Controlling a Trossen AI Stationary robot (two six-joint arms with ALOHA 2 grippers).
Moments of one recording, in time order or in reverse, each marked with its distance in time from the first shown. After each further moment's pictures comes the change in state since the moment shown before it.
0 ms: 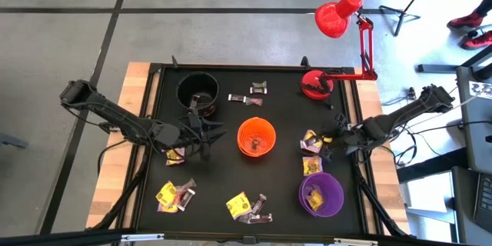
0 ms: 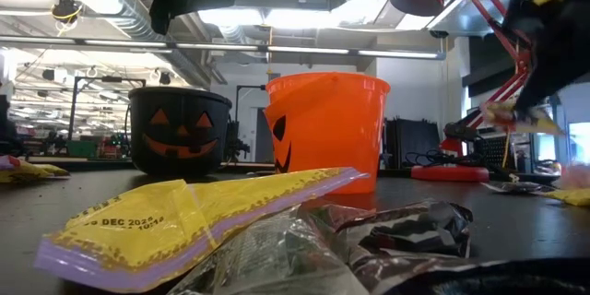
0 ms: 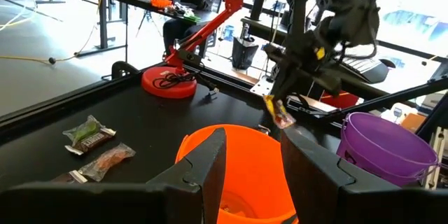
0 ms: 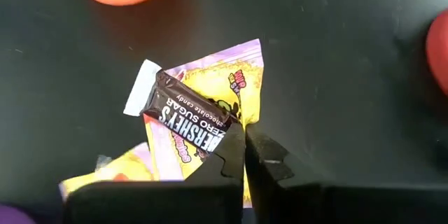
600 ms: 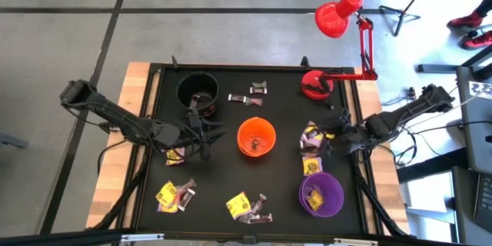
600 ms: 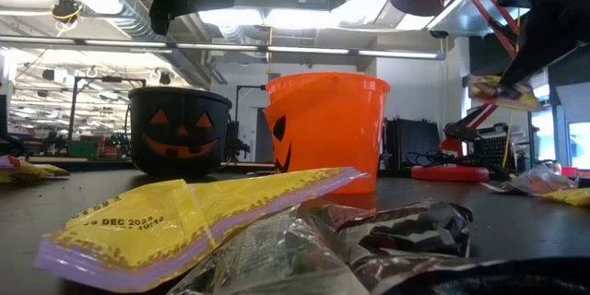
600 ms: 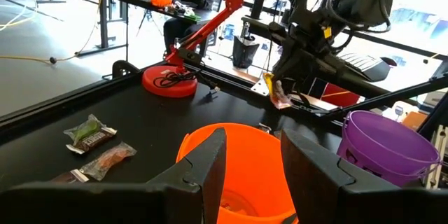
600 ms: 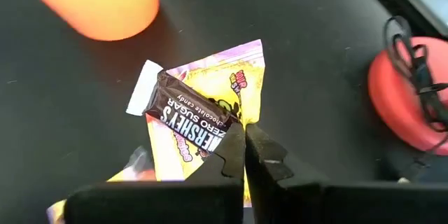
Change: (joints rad) left arm 0.000 0.000 0.000 -0.006 0.000 0.000; right arm 0.000 0.027 0.108 -0.105 0.114 -0.013
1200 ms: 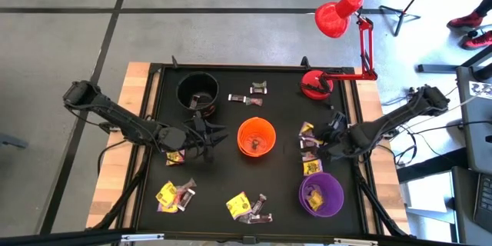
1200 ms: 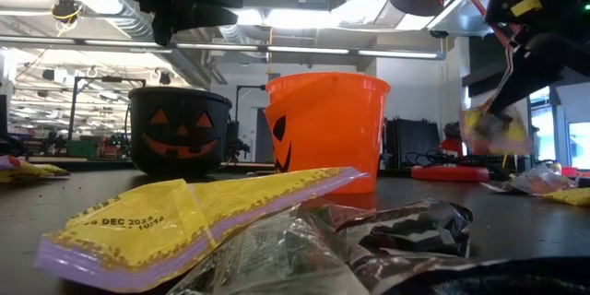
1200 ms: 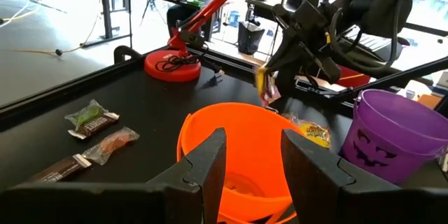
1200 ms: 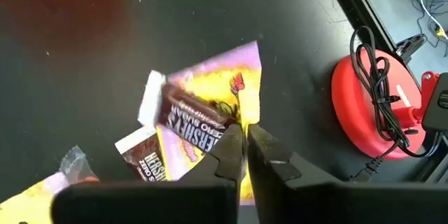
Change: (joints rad) left arm 0.000 0.074 0.000 0.003 0.000 -0.016; right arm 0.000 0.252 0.000 0.010 0.094 -0.029
